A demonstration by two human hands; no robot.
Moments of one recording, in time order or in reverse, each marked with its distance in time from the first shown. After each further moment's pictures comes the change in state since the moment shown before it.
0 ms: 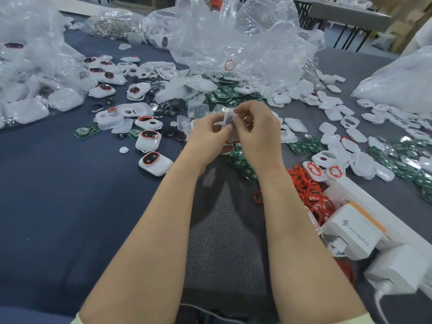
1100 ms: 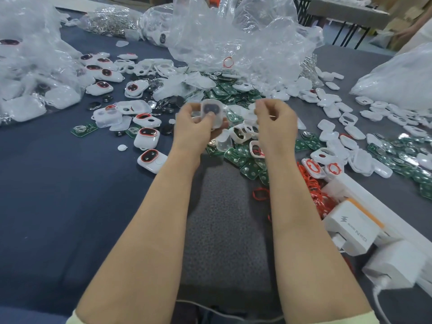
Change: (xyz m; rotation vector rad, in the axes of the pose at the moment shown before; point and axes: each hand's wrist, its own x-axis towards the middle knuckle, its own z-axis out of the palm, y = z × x) left_hand 0.001 0.009 -0.009 -0.308 0.243 -0.045; right_hand 0.008 0.009 -0.014 0.215 0.130 0.366
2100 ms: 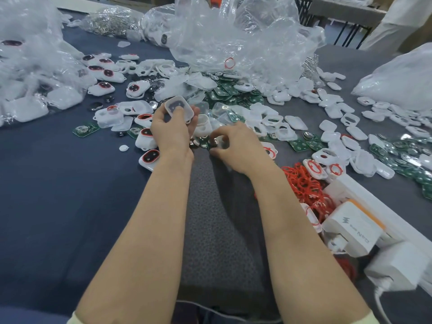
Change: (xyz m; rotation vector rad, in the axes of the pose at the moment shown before) left_hand 0.007 0.005 -0.009 -0.429 0.357 0.037; right_hand -0.020 -0.004 0.026 -0.672 -0.640 -0.207
